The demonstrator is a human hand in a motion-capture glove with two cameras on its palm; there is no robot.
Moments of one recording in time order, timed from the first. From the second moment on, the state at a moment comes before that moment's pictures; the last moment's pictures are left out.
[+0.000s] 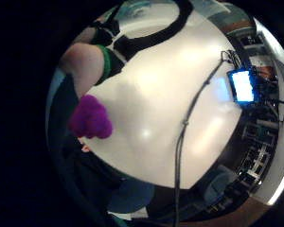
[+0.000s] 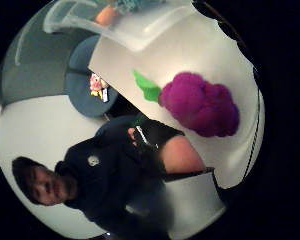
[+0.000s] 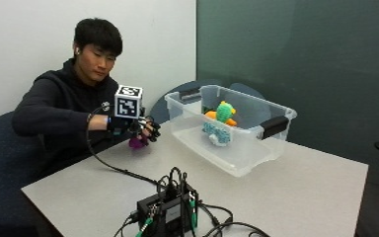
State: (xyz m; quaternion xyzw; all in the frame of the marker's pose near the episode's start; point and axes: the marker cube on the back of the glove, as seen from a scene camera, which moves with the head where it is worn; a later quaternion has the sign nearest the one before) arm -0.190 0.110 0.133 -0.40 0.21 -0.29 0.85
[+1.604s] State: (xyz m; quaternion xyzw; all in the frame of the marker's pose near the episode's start) arm -0.235 -0.077 0.081 -0.15 0.10 -0.20 0.96
